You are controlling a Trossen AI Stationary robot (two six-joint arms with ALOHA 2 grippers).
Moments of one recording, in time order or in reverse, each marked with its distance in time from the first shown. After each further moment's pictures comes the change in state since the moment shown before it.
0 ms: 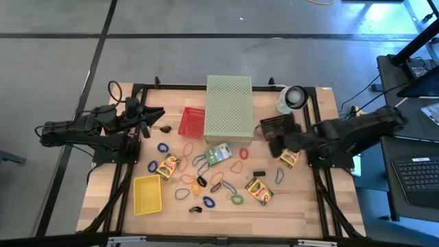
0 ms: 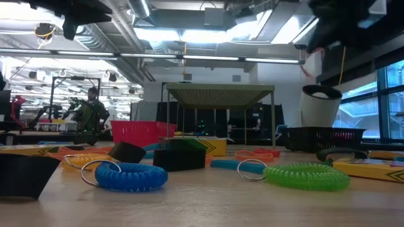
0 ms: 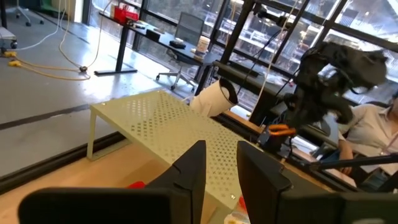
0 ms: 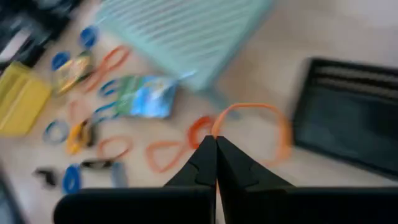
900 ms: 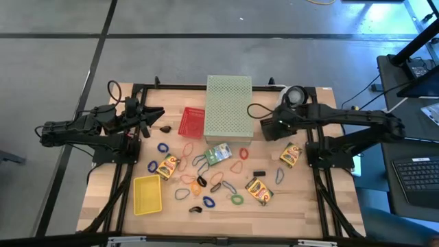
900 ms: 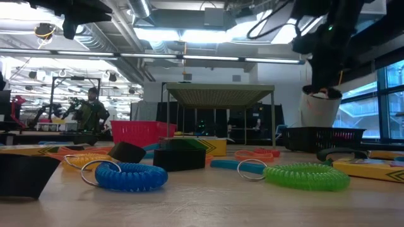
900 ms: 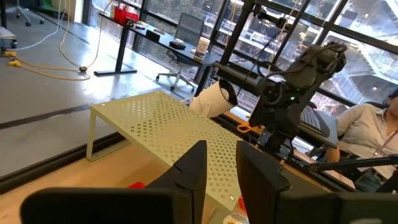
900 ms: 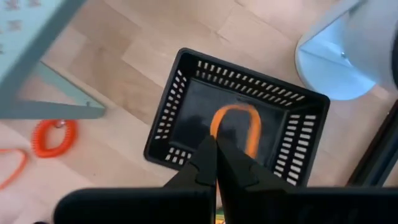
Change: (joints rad) left arm 0.000 0.000 0.002 0.000 -0.001 -0.004; right arm -0.467 0.182 -0.002 -0.118 -0.182 -0.441
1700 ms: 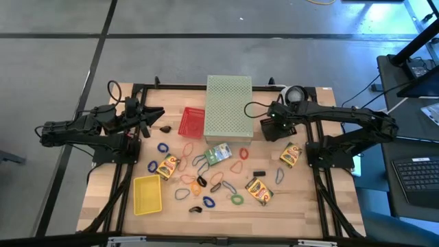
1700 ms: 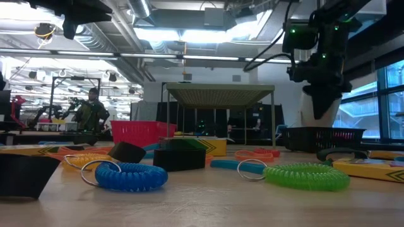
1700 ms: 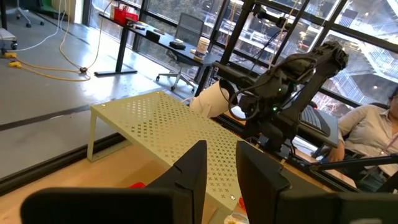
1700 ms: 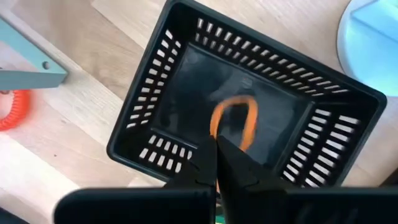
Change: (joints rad) left arm 0.000 0.000 0.000 0.000 0.000 0.006; right arm -0.160 0.099 -0.112 0.129 -0.180 -0.226
